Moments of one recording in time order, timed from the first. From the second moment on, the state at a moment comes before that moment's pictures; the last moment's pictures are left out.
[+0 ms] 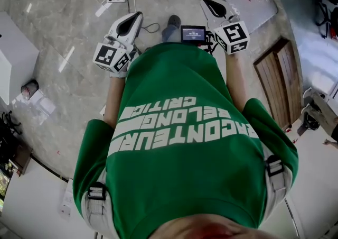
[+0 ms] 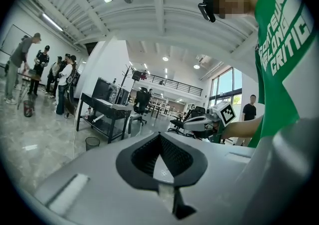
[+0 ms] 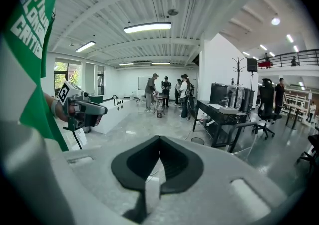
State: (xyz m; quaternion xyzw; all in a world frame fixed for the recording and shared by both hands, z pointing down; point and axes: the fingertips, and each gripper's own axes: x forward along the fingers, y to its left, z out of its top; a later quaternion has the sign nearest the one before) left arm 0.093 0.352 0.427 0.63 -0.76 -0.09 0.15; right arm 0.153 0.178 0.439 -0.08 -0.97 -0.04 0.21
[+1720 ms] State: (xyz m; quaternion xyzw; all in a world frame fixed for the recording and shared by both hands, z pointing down) left arm -0.151 0.220 0.477 0.63 -0.75 -0.09 0.20; right arm -0.074 0.045 0.490 -0.11 -0.95 -0.04 0.29
